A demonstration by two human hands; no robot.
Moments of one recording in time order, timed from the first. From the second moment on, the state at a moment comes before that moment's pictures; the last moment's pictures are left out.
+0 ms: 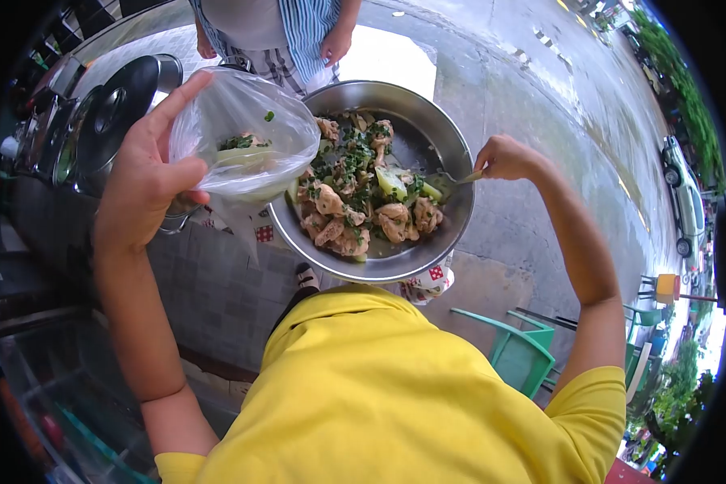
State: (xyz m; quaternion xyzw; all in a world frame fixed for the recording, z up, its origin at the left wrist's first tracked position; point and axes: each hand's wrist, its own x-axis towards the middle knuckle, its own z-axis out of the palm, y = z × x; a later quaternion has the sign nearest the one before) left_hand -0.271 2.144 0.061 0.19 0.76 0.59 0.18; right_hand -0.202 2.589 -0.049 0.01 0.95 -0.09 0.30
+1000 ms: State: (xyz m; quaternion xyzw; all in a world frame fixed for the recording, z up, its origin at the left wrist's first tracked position) left_hand -0.262 2.153 0.067 0.19 0.75 0.61 0.19; right_hand -0.143 2.632 -0.068 0.19 0.78 -0.56 0.21
